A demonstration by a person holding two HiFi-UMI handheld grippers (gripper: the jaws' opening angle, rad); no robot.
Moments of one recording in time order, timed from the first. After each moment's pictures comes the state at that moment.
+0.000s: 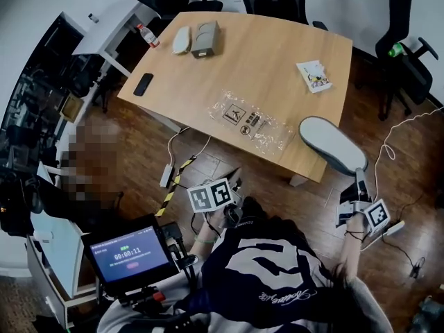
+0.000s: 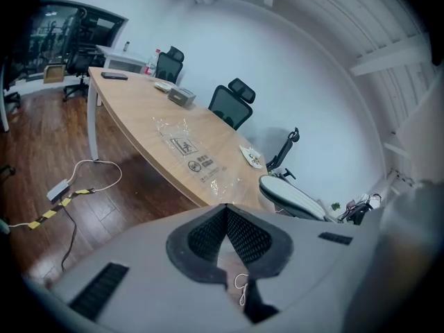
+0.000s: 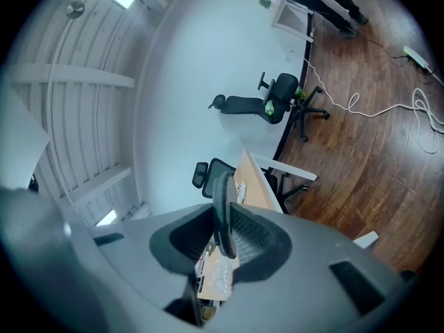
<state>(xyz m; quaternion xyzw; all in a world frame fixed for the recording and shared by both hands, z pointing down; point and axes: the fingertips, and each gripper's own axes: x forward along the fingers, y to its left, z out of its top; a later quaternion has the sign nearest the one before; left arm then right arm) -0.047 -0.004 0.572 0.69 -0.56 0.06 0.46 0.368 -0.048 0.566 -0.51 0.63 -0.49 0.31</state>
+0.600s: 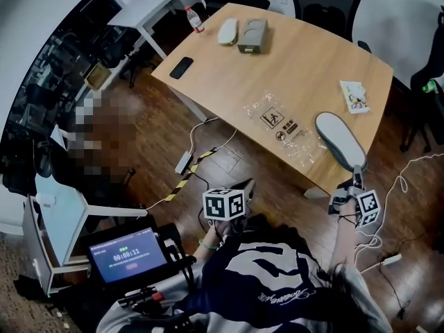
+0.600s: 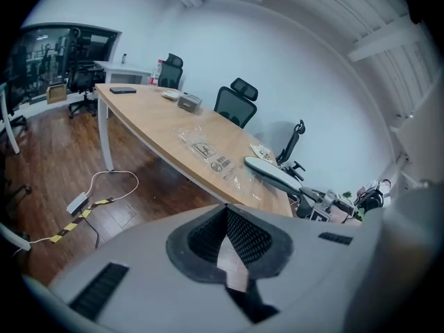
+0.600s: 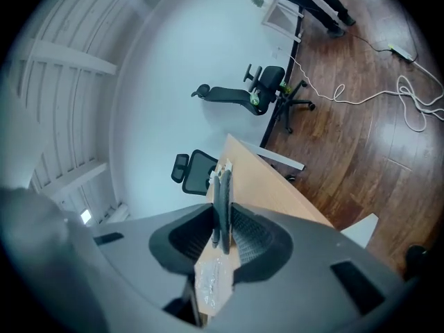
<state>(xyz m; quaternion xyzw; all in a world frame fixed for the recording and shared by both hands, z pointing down) -0.103 0.033 0.579 0.68 -0.58 0.11 0.44 0.255 -0.131 0.625 -0.55 0.56 -0.54 0.30</state>
